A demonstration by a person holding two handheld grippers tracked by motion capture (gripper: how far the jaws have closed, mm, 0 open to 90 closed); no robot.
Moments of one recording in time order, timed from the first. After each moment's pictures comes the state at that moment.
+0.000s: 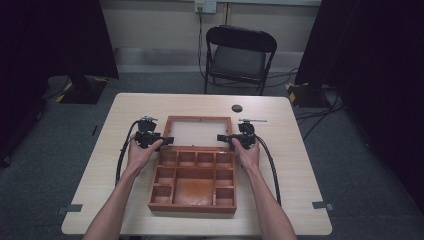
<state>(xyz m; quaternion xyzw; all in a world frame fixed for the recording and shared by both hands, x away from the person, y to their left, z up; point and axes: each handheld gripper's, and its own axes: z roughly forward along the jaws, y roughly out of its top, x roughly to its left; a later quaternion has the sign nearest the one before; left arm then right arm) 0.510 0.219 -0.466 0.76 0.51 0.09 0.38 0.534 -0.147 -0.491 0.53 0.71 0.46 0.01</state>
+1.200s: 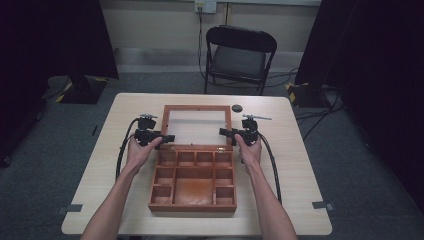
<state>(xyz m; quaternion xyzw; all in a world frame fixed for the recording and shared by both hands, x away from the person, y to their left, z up) 0.513 0.219 -0.458 0.77 0.50 0.08 0.40 0.534 -0.152 -0.475 0.52 0.68 0.51 0.03</state>
